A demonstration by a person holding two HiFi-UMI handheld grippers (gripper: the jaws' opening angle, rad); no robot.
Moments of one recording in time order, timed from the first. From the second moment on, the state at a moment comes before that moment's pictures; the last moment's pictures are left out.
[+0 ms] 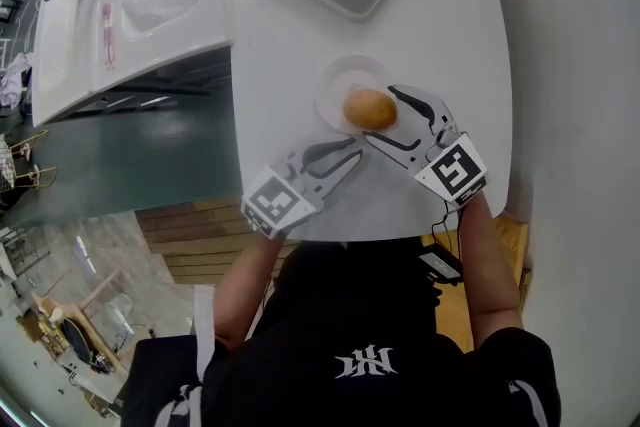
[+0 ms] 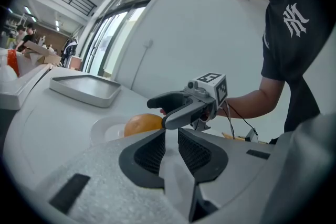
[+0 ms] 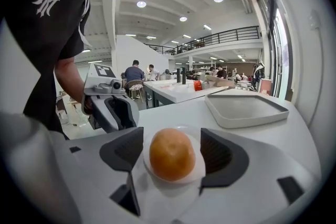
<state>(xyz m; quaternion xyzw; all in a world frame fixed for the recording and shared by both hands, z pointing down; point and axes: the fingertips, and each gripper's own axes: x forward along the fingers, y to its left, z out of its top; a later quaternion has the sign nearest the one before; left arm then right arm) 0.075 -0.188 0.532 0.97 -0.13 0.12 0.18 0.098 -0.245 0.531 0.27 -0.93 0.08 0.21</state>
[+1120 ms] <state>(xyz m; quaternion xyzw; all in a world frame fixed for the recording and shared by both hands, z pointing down) 0.066 -0.192 0.539 0.96 -0.15 0.10 0.21 0.080 -0.254 0.578 0.25 -0.94 0.09 0.23</state>
